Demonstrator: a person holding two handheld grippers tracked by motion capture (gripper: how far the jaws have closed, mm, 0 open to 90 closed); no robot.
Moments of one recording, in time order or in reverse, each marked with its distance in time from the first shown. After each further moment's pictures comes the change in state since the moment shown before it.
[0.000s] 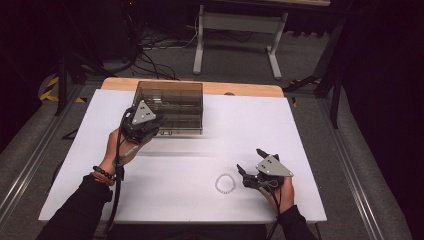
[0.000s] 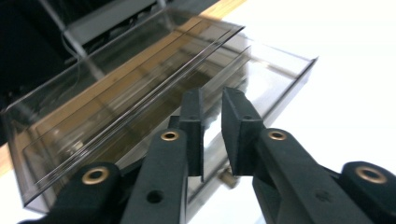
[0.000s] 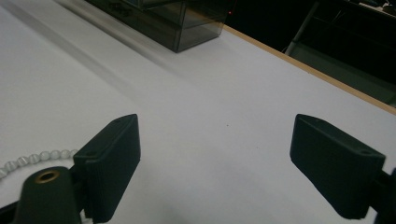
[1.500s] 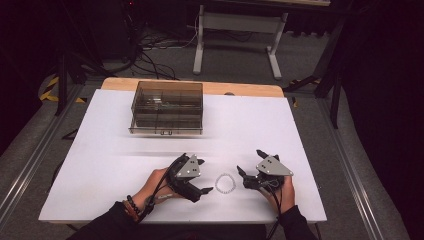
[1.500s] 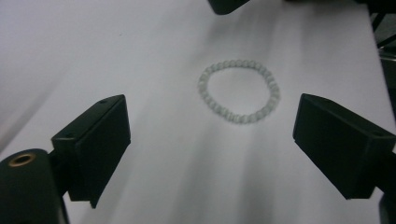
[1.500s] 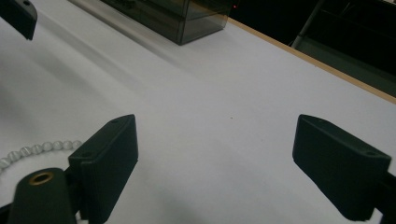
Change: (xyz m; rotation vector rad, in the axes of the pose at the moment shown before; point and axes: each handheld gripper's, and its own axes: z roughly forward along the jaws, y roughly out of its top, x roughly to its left) left arm -0.142 -0.029 0.048 0.055 -0.481 0.174; right arm -0.001 -0.004 0.001 0.026 0.022 0.006
